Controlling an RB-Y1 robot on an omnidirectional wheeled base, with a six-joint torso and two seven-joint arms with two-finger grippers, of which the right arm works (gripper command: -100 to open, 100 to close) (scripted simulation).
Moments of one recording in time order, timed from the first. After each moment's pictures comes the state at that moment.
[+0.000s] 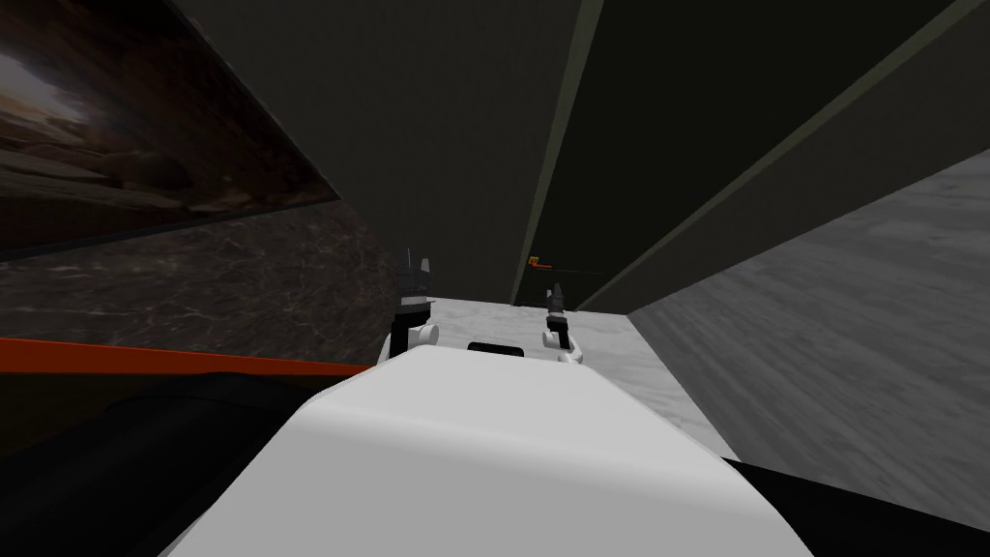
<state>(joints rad) 0.02 -0.13 -0.03 -1.11 -0.05 -0.78 -0.05</state>
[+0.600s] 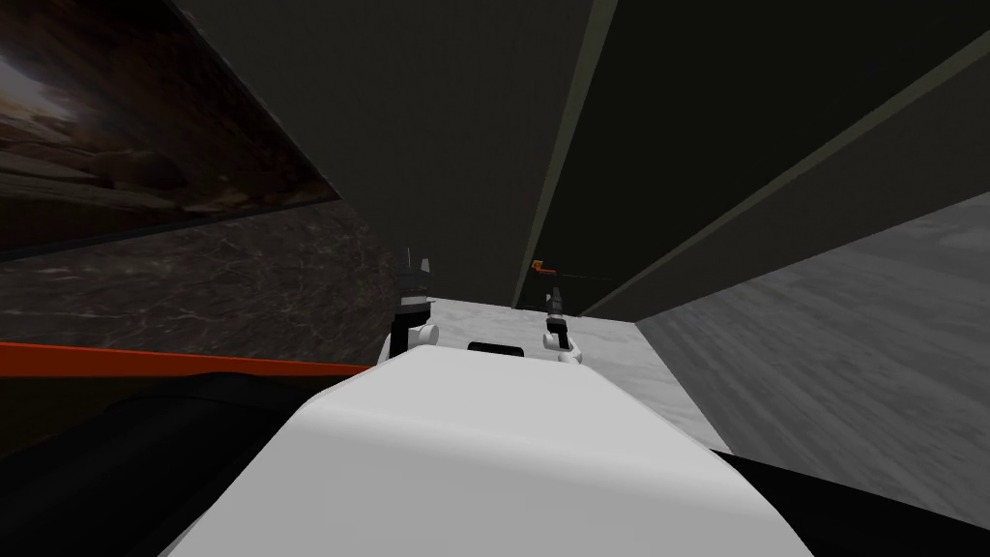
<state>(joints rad) -0.05 -0.15 -0.05 -0.92 -0.05 -0.81 -0.07</state>
